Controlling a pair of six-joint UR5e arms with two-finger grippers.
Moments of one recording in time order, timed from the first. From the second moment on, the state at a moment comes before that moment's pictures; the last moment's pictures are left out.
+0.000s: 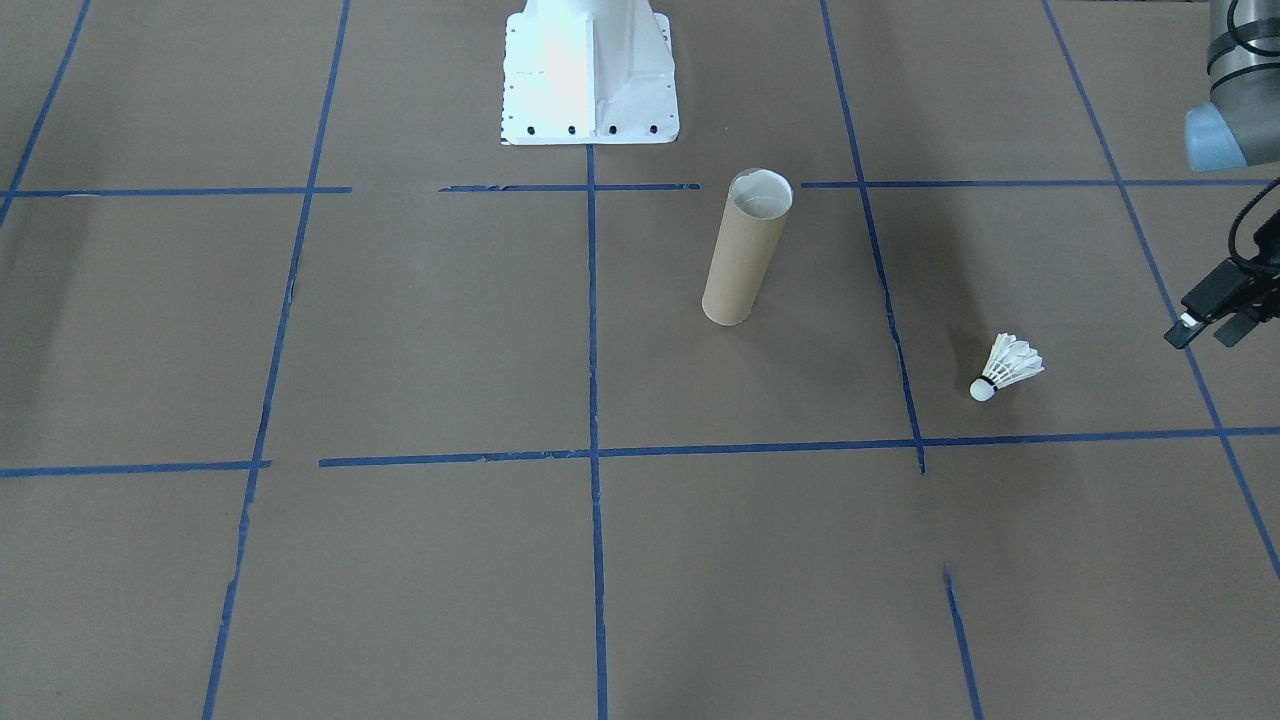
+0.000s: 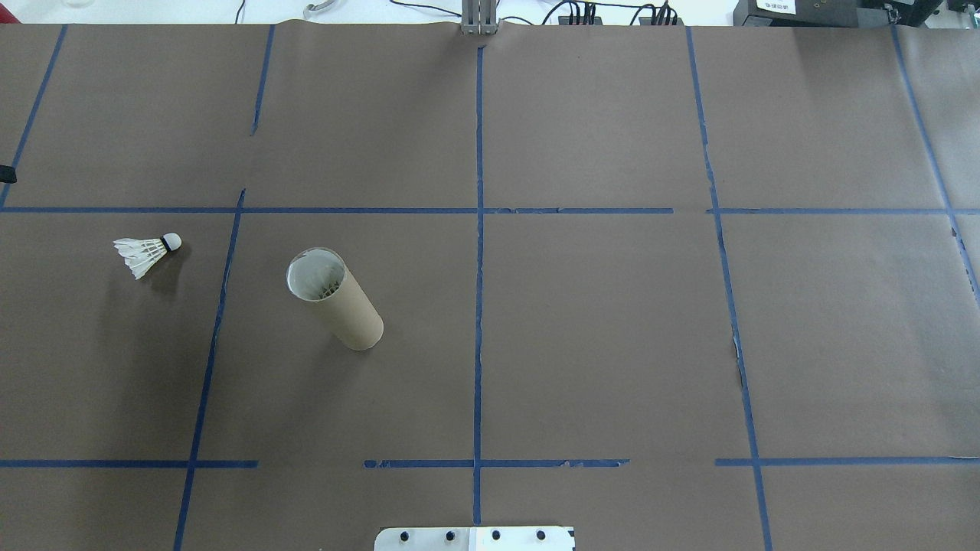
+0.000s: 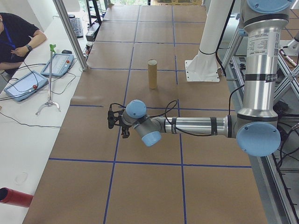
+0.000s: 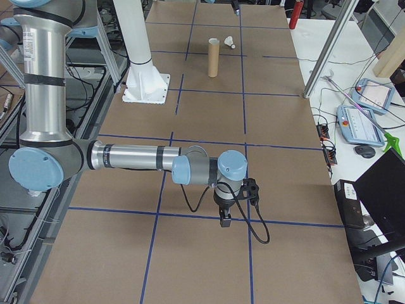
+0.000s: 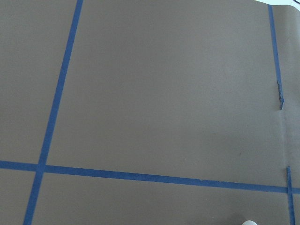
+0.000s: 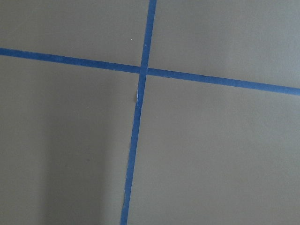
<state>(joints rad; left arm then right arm) -1.23 -1.55 -1.50 -2.64 -2.26 -1.15 1.54 -1.63 1.63 -1.57 2.29 -0.10</state>
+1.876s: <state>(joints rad) -0.85 -1.56 -1.43 -3.00 -1.86 -1.92 1.54 -1.63 1.63 -1.57 2.29 -0.10</state>
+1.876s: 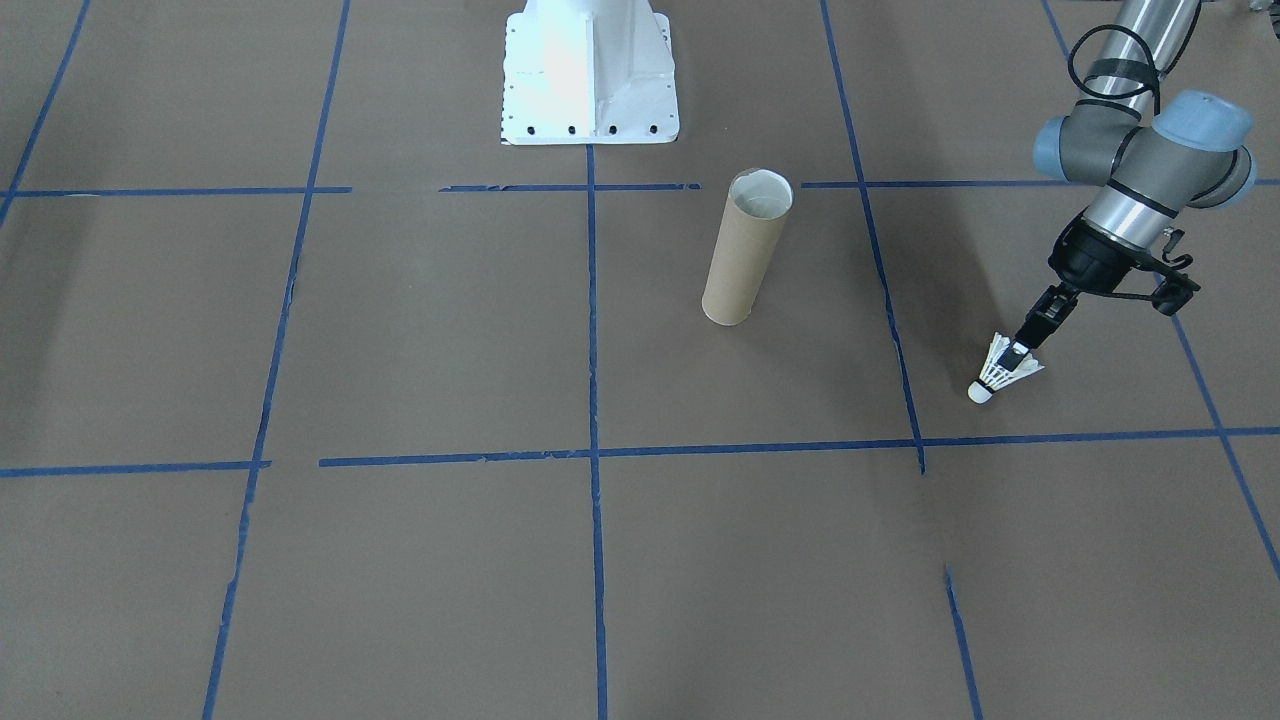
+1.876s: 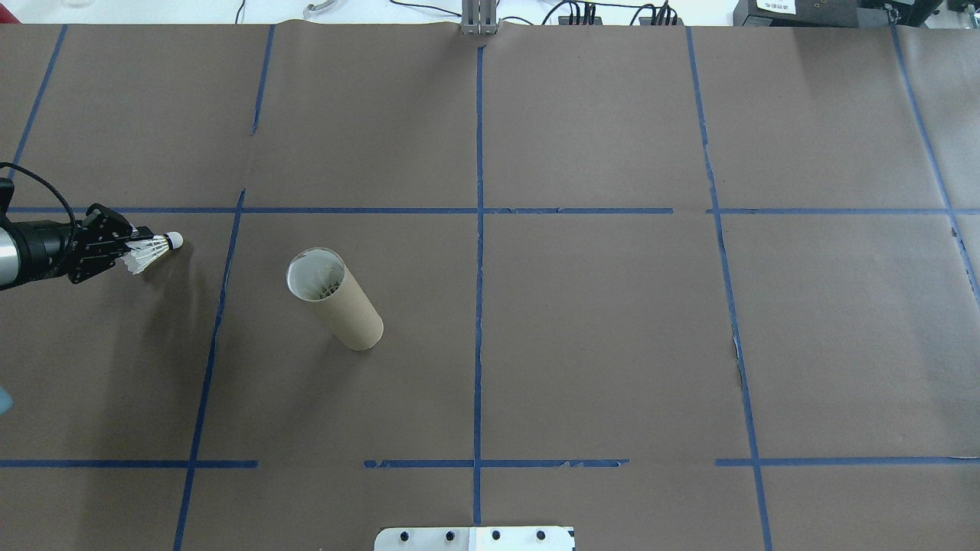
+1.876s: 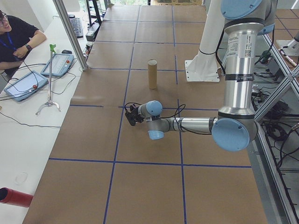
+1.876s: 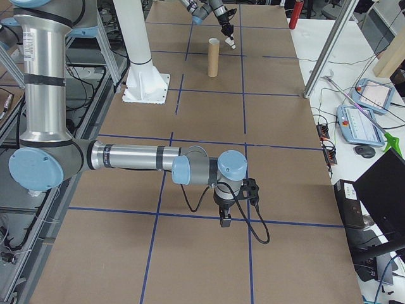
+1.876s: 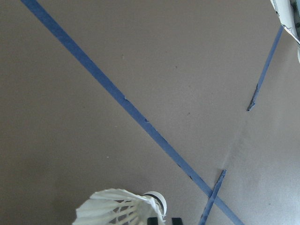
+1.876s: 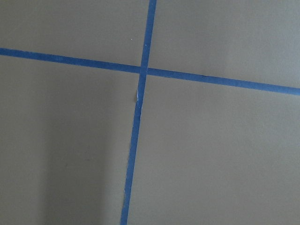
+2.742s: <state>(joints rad) -0.93 -1.57 -1.69 -2.57 -2.08 -1.77 1.54 -1.63 1.63 -1.57 2.29 -0.10</state>
